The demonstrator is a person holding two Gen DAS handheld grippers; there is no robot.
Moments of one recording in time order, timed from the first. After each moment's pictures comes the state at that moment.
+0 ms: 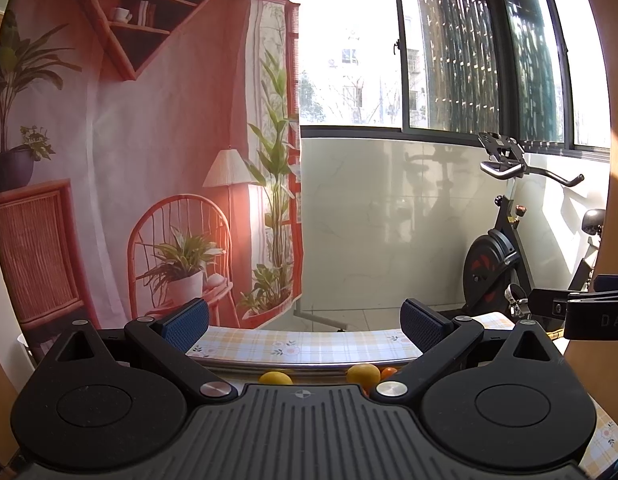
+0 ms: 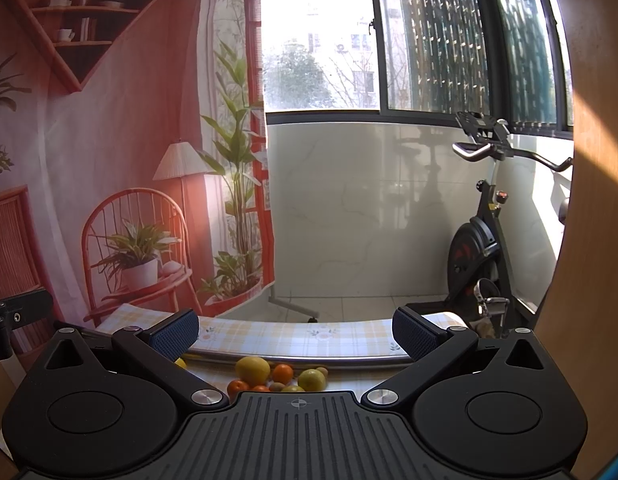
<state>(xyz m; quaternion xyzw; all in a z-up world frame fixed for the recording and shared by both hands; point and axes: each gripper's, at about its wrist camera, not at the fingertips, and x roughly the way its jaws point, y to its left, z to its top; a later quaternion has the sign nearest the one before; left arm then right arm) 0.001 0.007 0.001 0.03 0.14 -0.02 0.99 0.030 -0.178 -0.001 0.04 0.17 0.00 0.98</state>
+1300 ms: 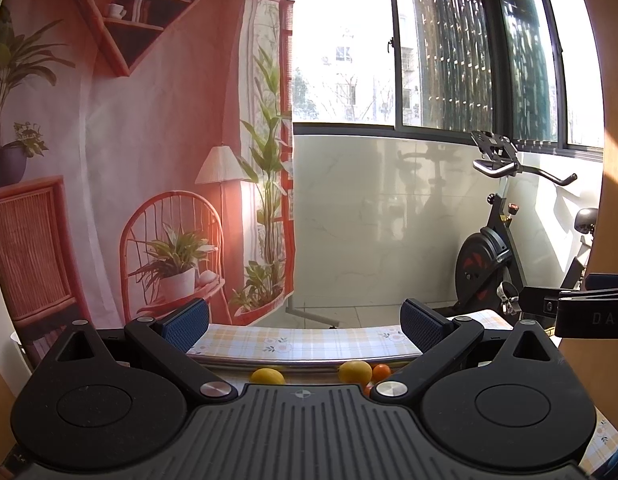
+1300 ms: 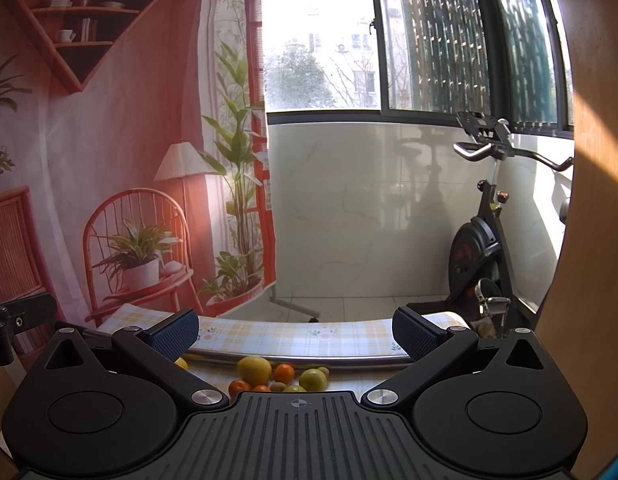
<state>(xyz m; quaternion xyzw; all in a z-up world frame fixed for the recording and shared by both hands) 0.004 0.011 0.000 0.03 0.14 -0.04 0.99 0.032 -0.177 -0.002 0.04 0.17 0.00 0.98</state>
